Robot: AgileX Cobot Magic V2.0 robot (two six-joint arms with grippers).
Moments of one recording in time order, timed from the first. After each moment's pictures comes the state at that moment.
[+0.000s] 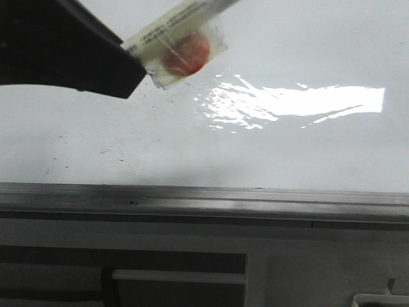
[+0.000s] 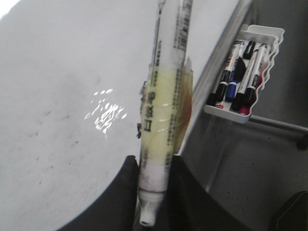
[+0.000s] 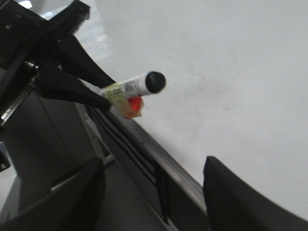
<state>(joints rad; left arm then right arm) -0.95 1.01 -0.68 -0.15 0.29 0.55 0.87 0.56 -0.52 -0.02 0.31 0.08</state>
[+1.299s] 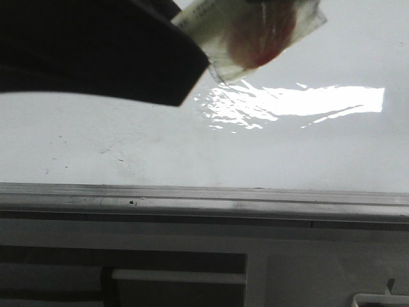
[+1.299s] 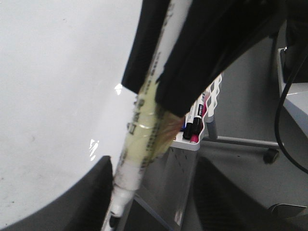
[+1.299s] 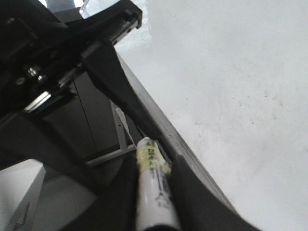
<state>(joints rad) -1.12 0.99 -0.68 -0.22 0.25 0.59 1.00 0.81 -0.59 -0.08 0.16 0.07</state>
